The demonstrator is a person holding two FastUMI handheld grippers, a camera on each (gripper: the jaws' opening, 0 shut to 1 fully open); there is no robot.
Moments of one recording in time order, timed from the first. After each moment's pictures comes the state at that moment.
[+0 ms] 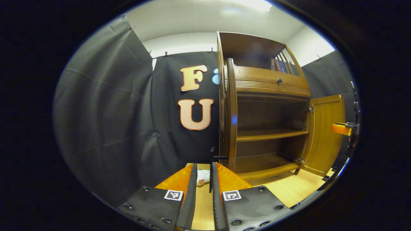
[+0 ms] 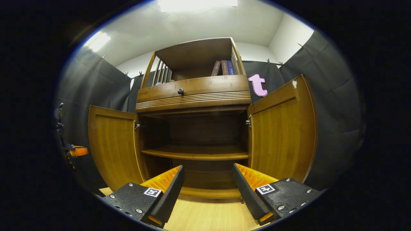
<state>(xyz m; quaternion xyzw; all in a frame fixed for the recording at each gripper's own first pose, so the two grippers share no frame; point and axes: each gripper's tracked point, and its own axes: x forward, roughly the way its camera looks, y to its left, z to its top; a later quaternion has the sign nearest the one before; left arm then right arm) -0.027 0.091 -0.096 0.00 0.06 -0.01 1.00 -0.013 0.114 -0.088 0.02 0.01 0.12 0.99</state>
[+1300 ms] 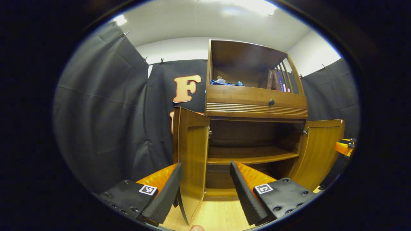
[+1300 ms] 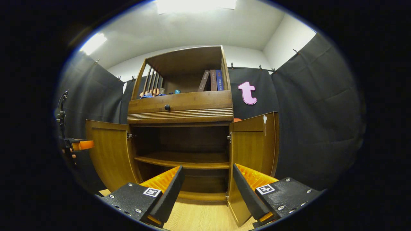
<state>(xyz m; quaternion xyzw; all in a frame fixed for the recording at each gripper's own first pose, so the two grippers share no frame) 0.005 0.000 -0.012 -0.02 0.04 -0.02 1.00 -0.028 0.058 -0.027 0.02 0.00 0.08 1.00</state>
